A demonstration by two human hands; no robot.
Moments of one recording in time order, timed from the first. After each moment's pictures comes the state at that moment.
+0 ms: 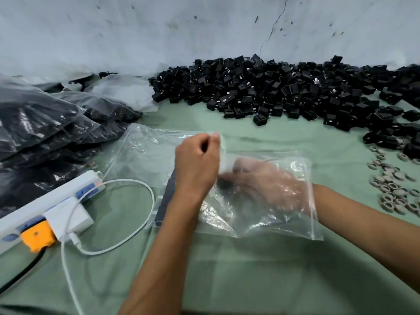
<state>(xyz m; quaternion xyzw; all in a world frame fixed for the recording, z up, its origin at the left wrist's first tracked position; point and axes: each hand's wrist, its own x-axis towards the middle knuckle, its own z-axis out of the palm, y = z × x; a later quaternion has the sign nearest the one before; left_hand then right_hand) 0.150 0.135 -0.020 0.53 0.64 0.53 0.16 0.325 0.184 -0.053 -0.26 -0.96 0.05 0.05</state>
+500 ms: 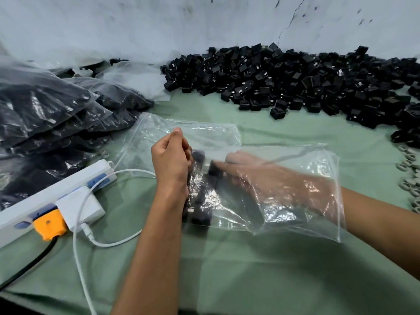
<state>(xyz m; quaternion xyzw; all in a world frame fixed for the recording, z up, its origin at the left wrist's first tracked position) 0.089 0.136 -0.046 0.25 0.56 0.71 0.35 0.265 0.211 -0.070 -0.24 -0.97 0.07 0.06</state>
